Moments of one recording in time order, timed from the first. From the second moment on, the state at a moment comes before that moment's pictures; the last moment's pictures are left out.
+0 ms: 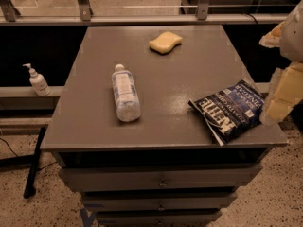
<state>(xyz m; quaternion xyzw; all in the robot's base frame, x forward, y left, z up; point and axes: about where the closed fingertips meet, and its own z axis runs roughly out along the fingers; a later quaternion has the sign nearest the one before) 0.438 -0.216 0.978 -0.60 0.78 -0.04 0.16</state>
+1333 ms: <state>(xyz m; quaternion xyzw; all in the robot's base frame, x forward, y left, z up) 0.542 -0.025 0.992 -0.58 0.79 0.02 0.21</state>
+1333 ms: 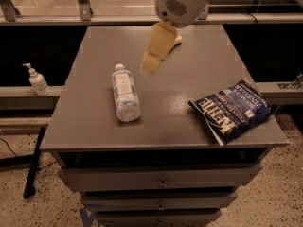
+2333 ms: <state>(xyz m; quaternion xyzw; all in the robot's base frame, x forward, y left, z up) 0.592 0.058 0.910 -0.41 0.90 0.06 0.16</state>
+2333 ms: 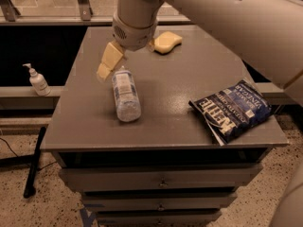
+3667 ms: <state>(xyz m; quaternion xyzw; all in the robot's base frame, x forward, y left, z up) 0.591 0.081 0.876 -0.21 0.97 0.00 0.15</state>
